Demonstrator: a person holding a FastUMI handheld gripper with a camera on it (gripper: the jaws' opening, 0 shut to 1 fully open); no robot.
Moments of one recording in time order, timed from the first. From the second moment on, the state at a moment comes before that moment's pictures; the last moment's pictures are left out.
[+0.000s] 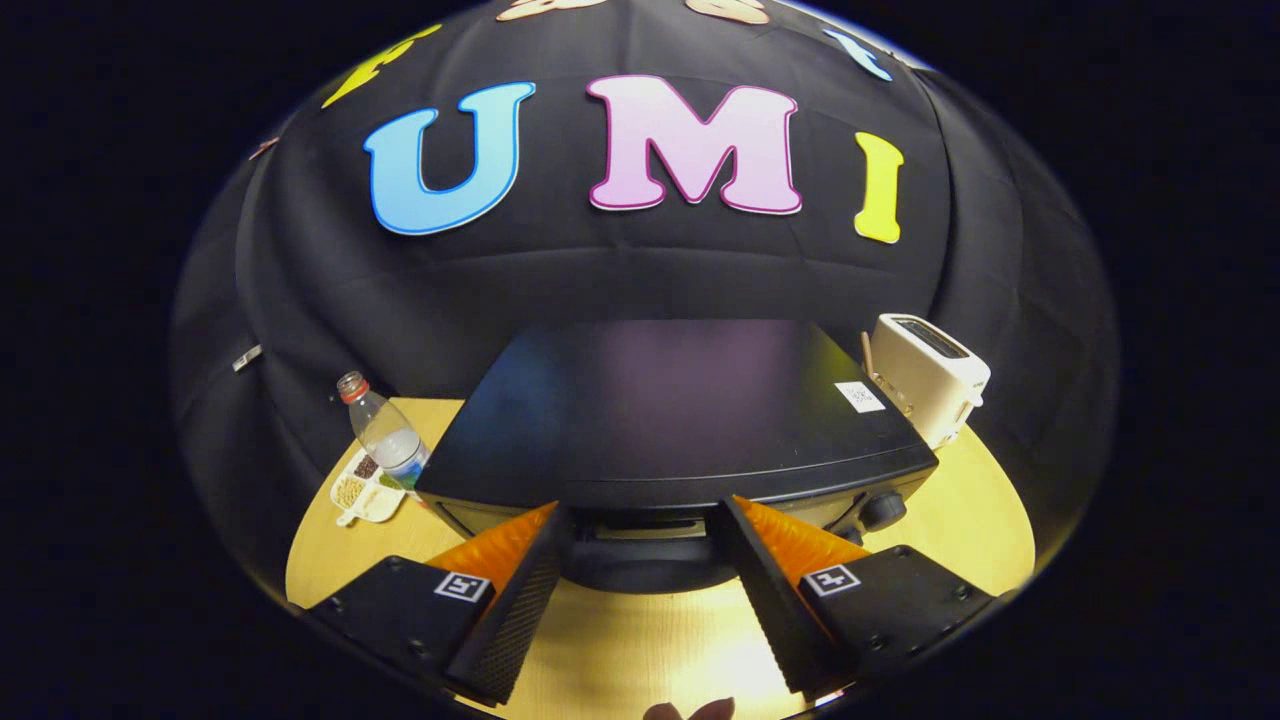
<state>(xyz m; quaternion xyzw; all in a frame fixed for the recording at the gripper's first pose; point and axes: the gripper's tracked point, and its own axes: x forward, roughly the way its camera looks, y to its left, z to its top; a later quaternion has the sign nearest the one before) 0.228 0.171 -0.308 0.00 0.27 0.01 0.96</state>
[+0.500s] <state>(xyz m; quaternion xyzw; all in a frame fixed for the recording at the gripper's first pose) 0.150 0.164 -0.338 0.00 0.28 0.01 0.96</state>
